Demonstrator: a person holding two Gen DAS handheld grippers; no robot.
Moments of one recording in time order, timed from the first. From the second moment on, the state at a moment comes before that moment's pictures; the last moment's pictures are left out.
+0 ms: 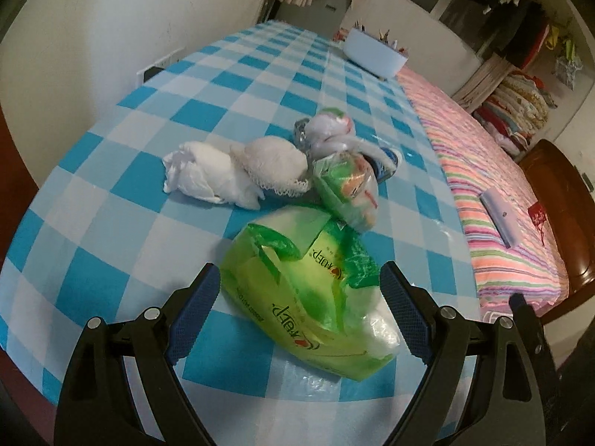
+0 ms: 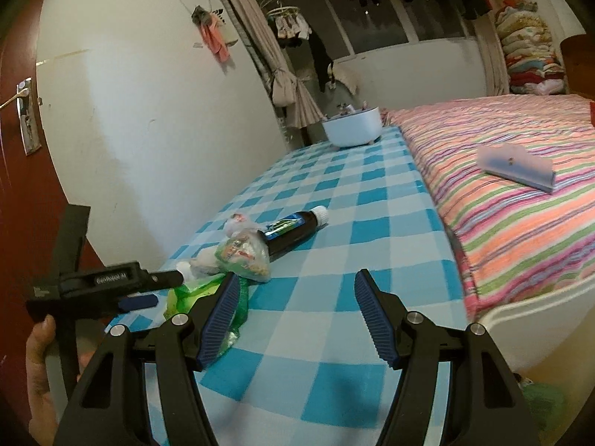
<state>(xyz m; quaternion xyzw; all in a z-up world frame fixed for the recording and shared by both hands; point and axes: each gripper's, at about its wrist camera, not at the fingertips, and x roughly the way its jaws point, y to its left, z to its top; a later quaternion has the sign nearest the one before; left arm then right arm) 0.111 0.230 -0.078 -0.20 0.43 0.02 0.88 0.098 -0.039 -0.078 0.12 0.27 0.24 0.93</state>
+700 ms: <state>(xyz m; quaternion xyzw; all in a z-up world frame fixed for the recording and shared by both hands) 0.121 0.237 -0.091 -0.19 0.46 0.02 0.87 0.224 0.078 -0.118 0.08 0.42 0.33 0.84</state>
